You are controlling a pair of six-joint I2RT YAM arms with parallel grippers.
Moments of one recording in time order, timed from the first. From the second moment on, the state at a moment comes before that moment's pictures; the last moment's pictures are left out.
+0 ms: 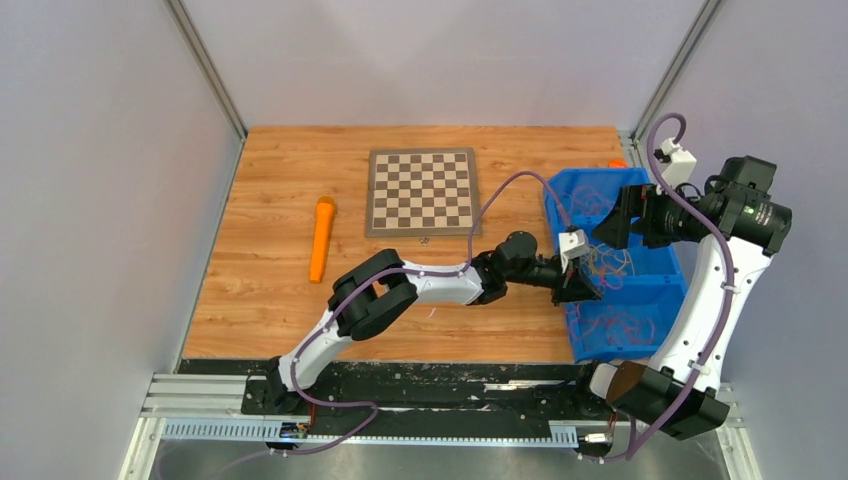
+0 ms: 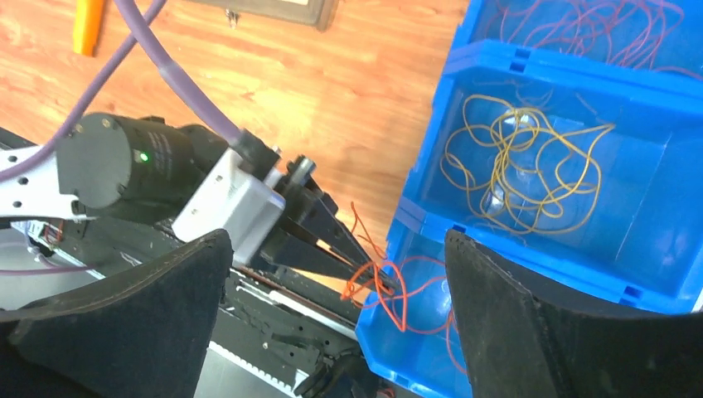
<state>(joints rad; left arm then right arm) -1.15 2.31 1.61 0.76 0.59 -0.37 -0.49 1.20 1.59 -1.45 -0.75 -0.51</state>
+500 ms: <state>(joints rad) -1.18 2.46 2.16 0.25 0.61 -0.11 -0.50 1.30 1.81 -1.41 -0.81 -0.44</state>
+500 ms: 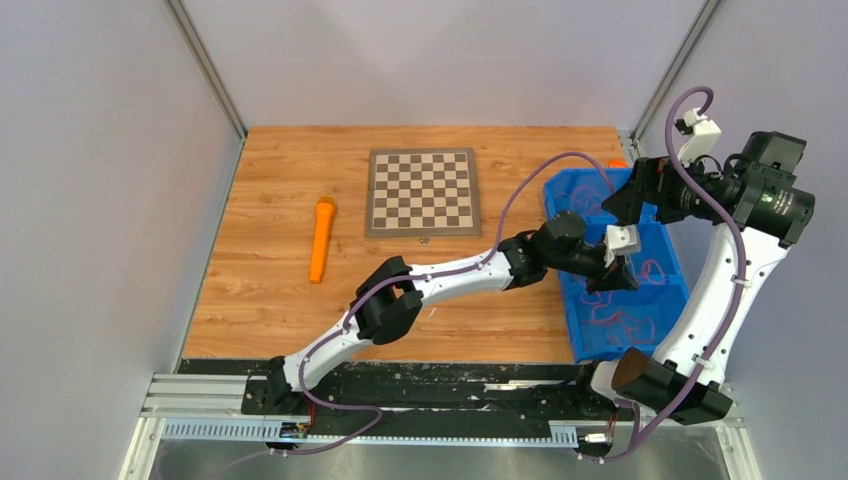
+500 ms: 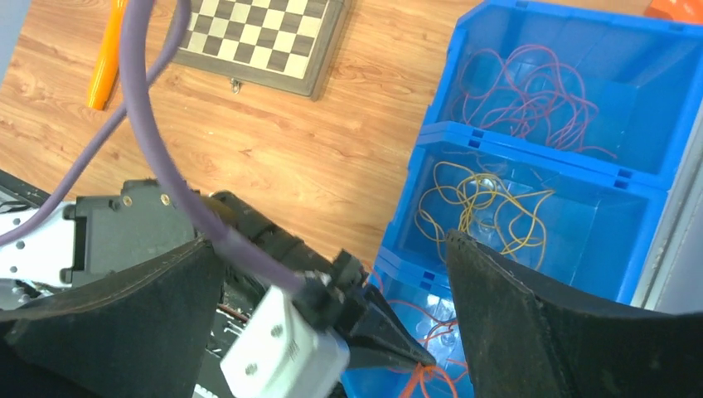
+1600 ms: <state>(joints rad) -1.04 1.89 1.44 0.14 0.39 -0.10 -0.46 1.34 1.74 -1.30 -0.88 -0.37</state>
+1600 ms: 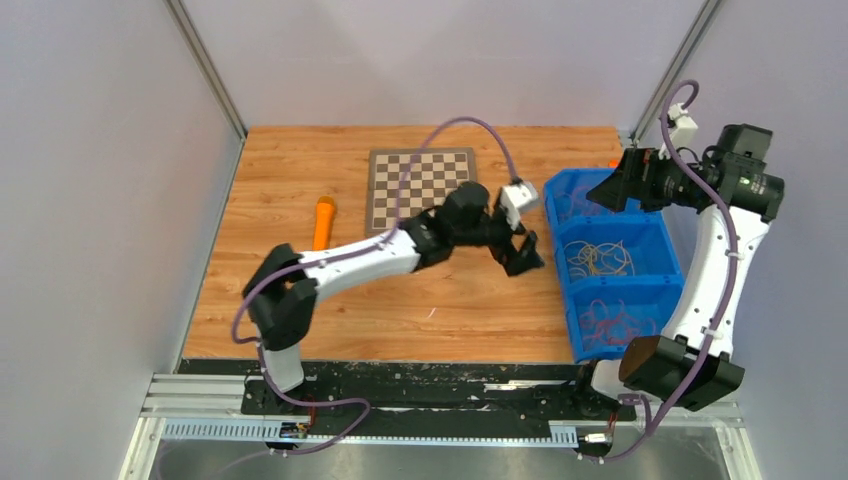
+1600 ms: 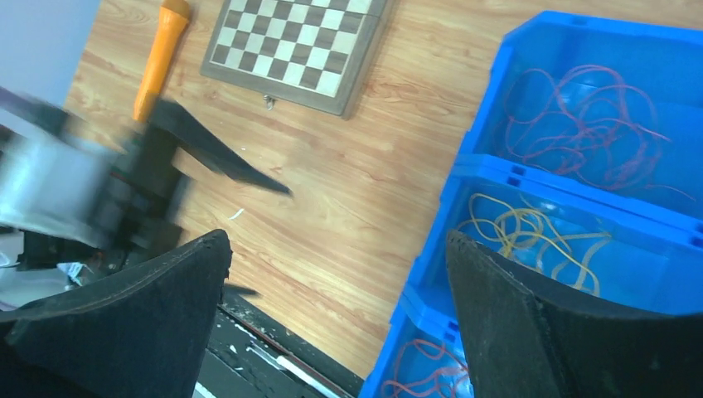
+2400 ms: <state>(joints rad) 0.03 1.24 1.29 -0.96 0.34 -0.02 0.10 1.17 1.07 -0.78 -0.62 -0.17</state>
